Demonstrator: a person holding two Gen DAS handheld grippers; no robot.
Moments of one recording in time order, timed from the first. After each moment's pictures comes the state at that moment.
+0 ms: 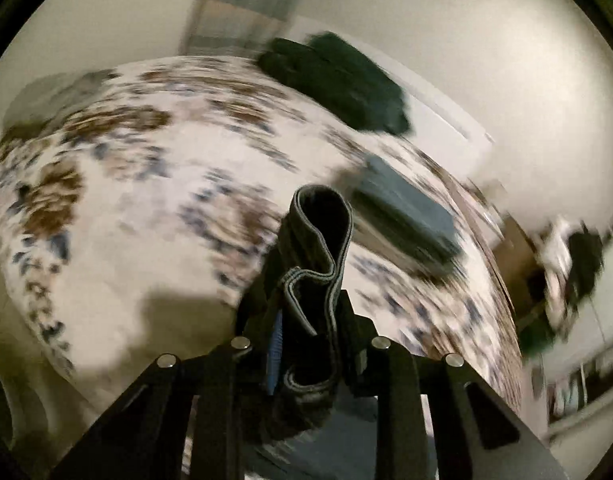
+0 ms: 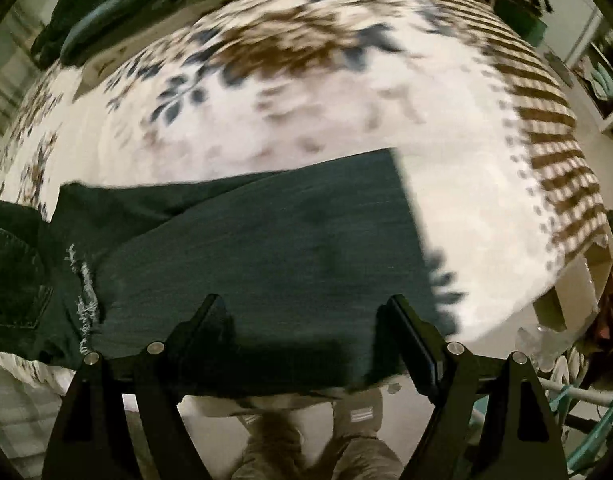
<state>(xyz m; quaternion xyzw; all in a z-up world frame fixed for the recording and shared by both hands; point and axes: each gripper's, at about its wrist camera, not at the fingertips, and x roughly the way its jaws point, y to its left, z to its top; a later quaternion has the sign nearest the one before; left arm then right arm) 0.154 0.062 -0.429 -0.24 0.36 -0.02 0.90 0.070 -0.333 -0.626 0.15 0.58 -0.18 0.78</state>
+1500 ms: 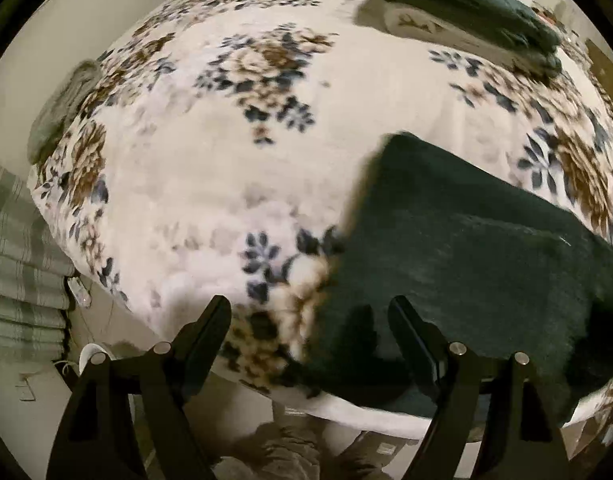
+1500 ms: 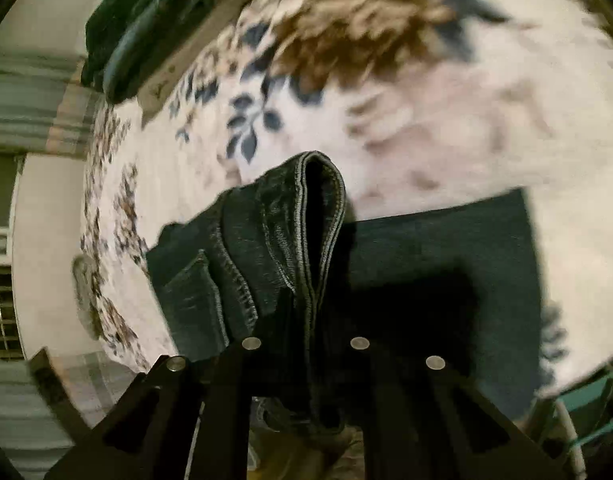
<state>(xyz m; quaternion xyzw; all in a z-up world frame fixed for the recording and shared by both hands) 0.160 0.007 -0.548 -0.03 0.59 0.10 0.80 0.157 -0.343 -0.637 0.33 0.59 -0.01 0.73</state>
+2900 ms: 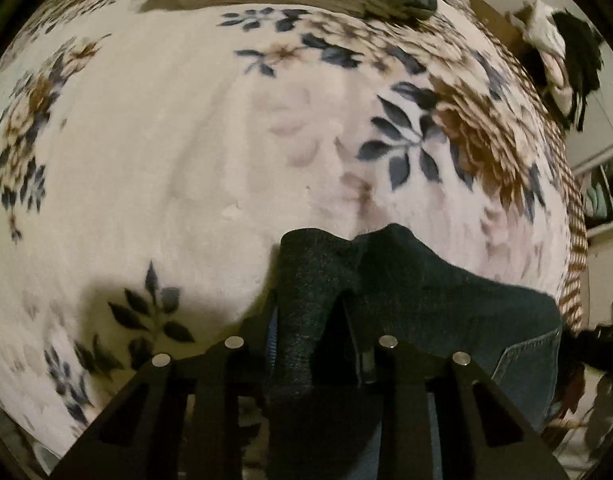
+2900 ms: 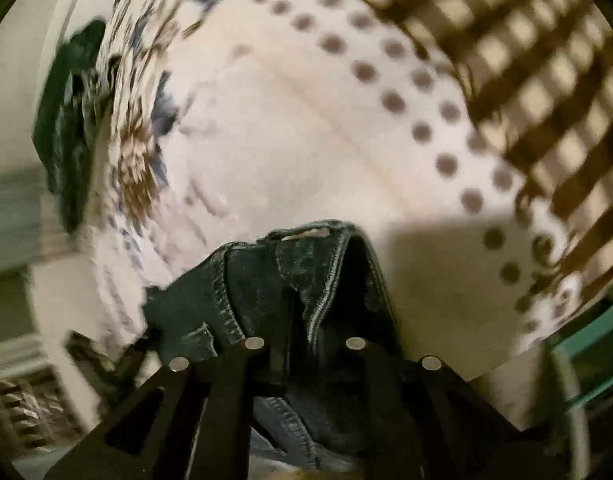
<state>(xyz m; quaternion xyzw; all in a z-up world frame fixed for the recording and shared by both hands) 0.253 -0.092 -0.605 -0.05 0.61 -0.17 0.77 0.106 -0.527 -0.675 0.39 0.61 -0.09 0.68</state>
